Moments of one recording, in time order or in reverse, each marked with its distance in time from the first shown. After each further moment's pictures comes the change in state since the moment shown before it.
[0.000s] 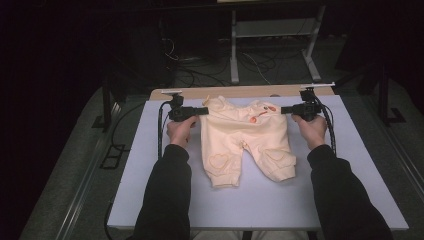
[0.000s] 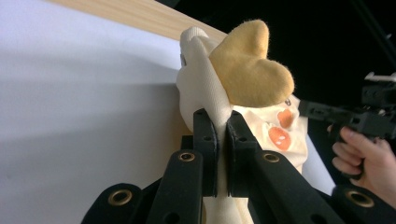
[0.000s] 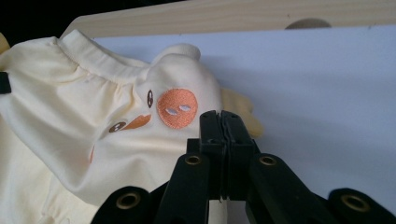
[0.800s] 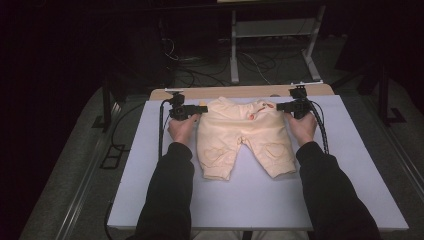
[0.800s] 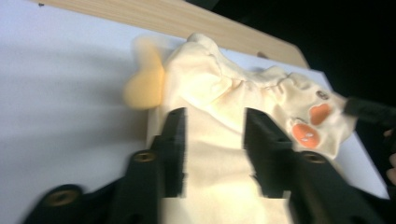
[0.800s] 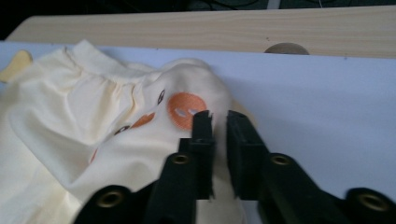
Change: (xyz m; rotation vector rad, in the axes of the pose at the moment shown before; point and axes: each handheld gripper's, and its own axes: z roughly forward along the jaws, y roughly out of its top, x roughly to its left) left arm 0.010 0.002 0.007 -0.035 0.159 0.036; right arm 0.021 0.004 0.021 -0.037 -0.156 -0.073
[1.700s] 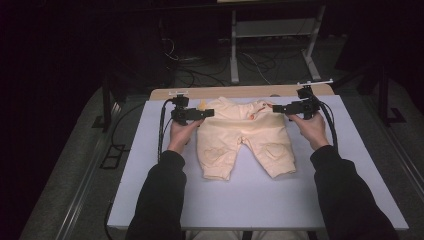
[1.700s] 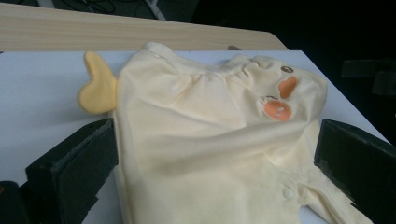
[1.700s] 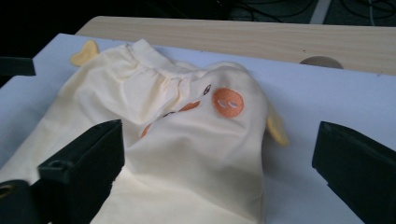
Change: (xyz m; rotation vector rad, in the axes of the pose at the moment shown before) left arm -0.034 -0.012 -0.016 -0.016 -0.027 0.244; right arm -0.007 -0.001 -0.032 -0.027 0.176 -0.065
